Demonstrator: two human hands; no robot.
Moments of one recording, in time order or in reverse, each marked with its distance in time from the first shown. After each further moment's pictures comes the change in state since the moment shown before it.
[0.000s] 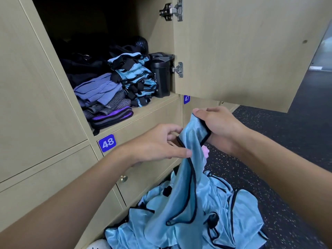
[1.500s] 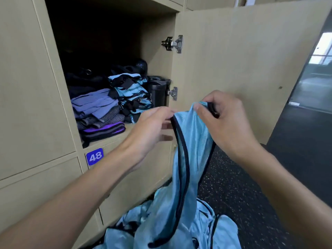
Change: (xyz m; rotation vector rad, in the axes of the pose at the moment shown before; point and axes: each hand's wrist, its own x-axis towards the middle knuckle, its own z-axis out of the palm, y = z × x) left_hand -0.001 0.060 -0.008 -0.447 0.455 0.247; right_hand -0.023 -0.063 -0.016 -0.677 0.156 -0.819
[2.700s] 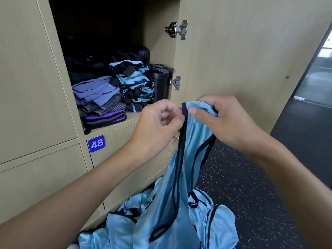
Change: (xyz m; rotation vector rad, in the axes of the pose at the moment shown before) left_hand -0.013 -0.025 0.012 0.142 0.069 0.281; right_hand -0.013 0.000 -0.011 0.022 -0.350 -0.004
